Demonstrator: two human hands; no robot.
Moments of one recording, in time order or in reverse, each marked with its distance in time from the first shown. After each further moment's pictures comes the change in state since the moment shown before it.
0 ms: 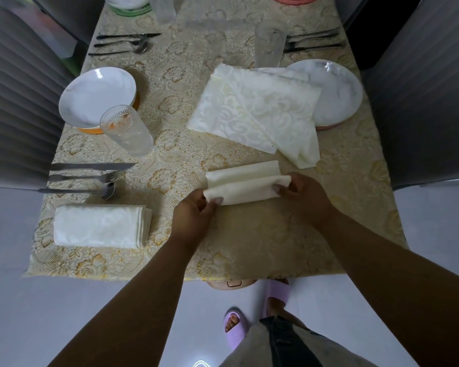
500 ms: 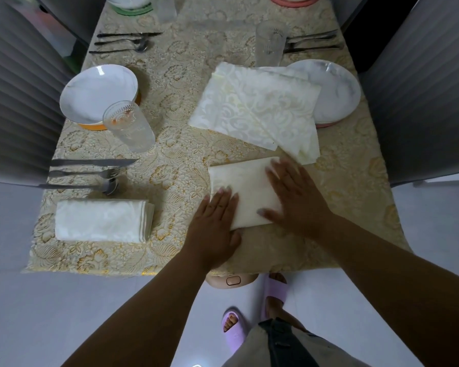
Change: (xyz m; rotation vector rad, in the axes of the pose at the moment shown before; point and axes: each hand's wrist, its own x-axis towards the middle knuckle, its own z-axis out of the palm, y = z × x) left_hand -0.024 -0.029 0.021 0.846 -0.231 0.615; right_hand -0.019 0.001 0.012 -0.768 -0.086 -0.417
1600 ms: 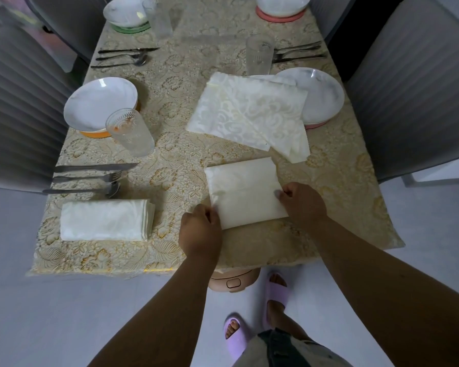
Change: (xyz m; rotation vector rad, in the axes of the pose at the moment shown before) left_hand -0.005 0.022 -0.011 -0.314 0.233 -0.831; right_hand -0.013 -0.008 -0.004 0.497 0.020 0.604
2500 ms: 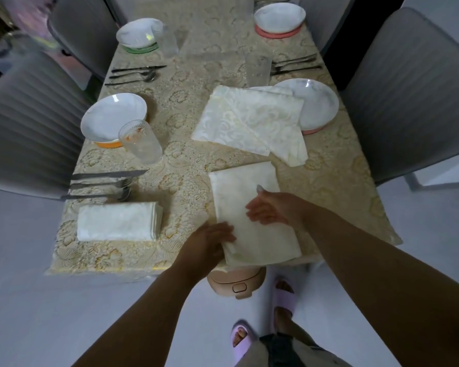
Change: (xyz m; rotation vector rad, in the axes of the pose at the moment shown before) left_hand -0.018 -0.032 -0.041 -0.071 -0.345 0.759; right_hand -0.015 -0.036 -0.009 0.709 -0.647 0.107
